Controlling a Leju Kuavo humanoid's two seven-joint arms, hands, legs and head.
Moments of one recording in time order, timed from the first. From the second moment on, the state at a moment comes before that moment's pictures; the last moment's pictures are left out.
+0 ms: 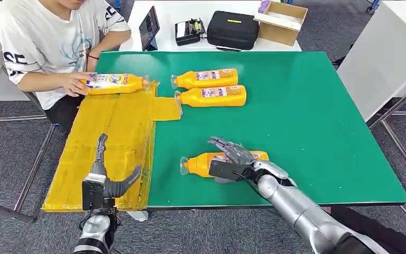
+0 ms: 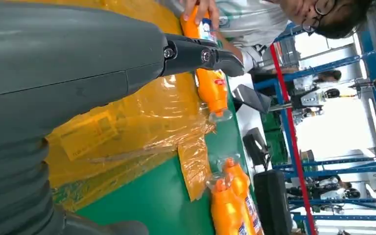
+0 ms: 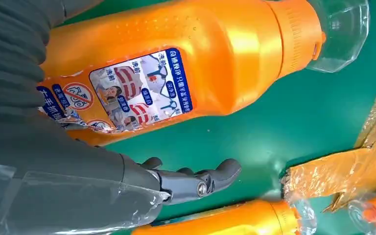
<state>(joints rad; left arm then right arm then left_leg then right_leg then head) -0.20 -0.23 -0.02 -1.03 -0.24 0.24 -0.69 -0.49 -0.21 0.78 -0.93 0.50 0.23 -0.31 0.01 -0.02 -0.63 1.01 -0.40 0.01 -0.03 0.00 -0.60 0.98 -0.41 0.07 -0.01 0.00</state>
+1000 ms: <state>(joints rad) -0.22 -0.24 -0.03 -0.99 -0.21 0.23 -0.69 -0.56 -0.53 0.98 -1.21 0.40 0.30 -0.12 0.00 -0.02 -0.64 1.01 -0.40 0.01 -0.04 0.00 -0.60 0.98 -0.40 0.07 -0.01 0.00</state>
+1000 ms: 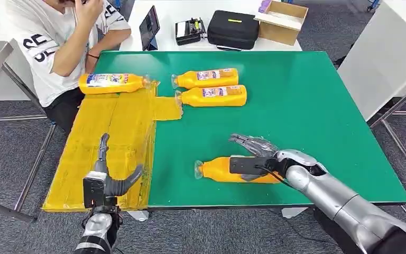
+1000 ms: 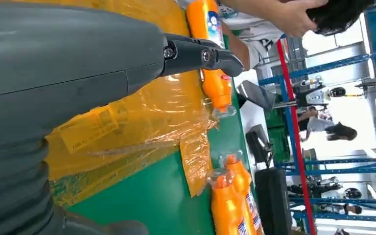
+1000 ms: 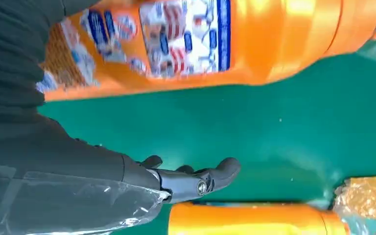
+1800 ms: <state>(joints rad) -0.22 -0.24 -0.03 -0.98 -0.22 0.22 -0.68 -0.50 -0.60 1.00 -1.28 0.41 0.32 -0.10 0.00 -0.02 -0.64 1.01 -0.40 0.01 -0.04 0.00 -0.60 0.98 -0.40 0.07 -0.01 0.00</state>
